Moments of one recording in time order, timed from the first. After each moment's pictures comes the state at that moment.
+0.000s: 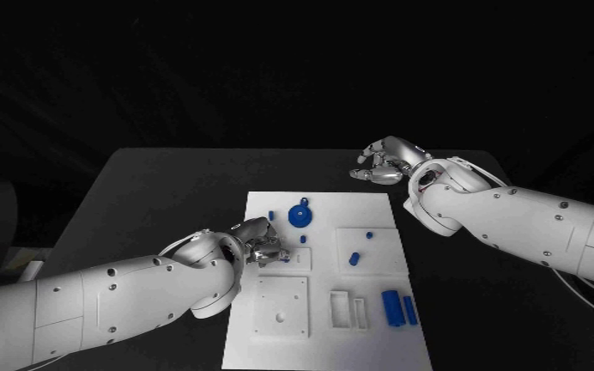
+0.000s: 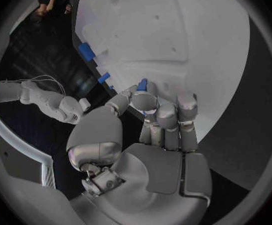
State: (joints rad) left arm 1.19 -0.67 -0.24 1.50 -1.17 -0.40 -0.37; left_hand 0.85 -0.03 0.65 -0.25 0.31 1.12 0.06 0.42 0.70 1.46 -0.09 0.95 0.61 1.23 -0.18 1.49 0.63 0.08 1.09 -0.20 1.18 1.31; right arm 1.26 -0.77 -0.06 1.35 -1.26 -0.48 -0.23; right_hand 0.96 -0.26 0.53 -0.03 0.30 0.85 0.14 0.26 0.46 1.02 0.04 1.19 1.14 1.30 -0.07 1.19 1.02 0.20 1.11 -0.05 1.06 1.31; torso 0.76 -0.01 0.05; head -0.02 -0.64
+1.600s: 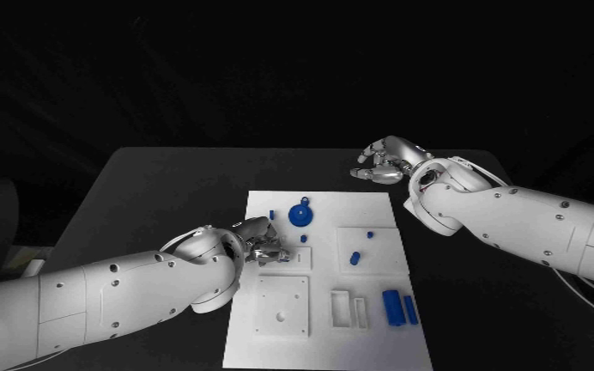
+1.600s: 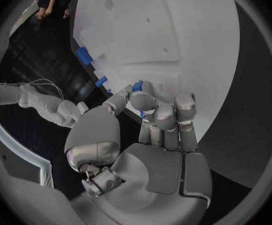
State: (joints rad) left arm 1.19 -0.66 -0.23 1.49 -1.19 -0.34 -0.39; left_hand 0.82 -0.09 0.65 -0.19 0.17 1.17 0.01 0.43 0.70 1.45 -0.11 0.96 0.60 1.25 -0.20 1.49 0.62 0.11 1.10 -0.20 1.18 1.31; right arm 1.26 -0.77 -0.06 1.35 -1.26 -0.48 -0.23; right_hand 0.96 -0.26 0.53 -0.02 0.31 0.85 0.14 0.26 0.46 1.02 0.04 1.19 1.14 1.30 -0.07 1.19 1.03 0.20 1.11 -0.05 1.06 1.31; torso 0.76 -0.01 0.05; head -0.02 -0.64
